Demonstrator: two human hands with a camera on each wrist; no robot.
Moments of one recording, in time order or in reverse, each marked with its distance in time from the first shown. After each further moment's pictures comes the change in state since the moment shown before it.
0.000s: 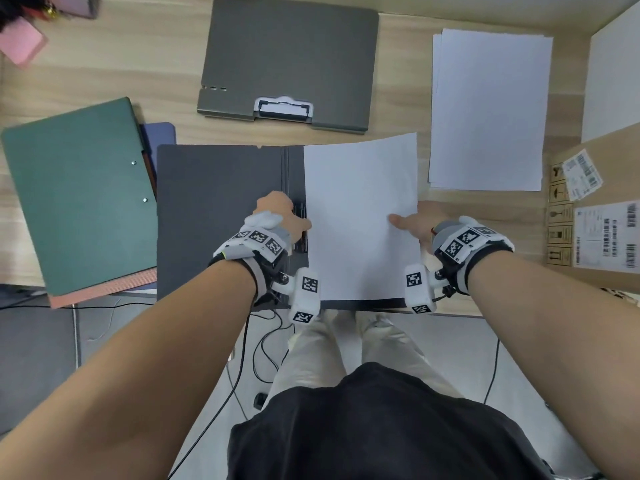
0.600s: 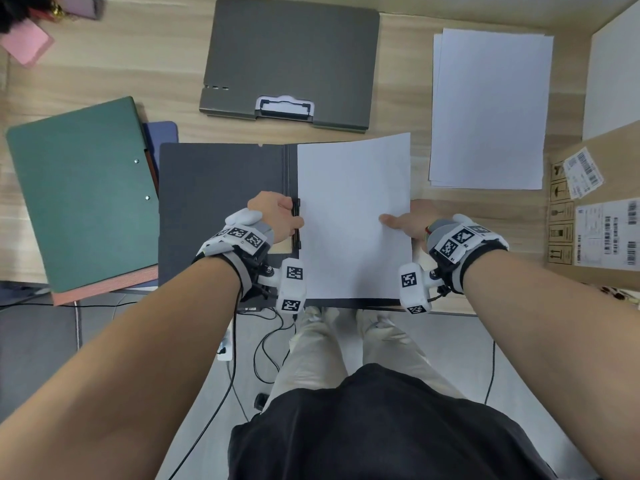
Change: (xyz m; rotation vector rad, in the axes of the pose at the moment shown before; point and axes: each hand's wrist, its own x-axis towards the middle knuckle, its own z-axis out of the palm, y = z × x) left_hand 0.006 -0.028 0.000 -0.440 -0.055 0.026; right_hand 0.008 0.000 0.011 0.025 -0.010 -0.026
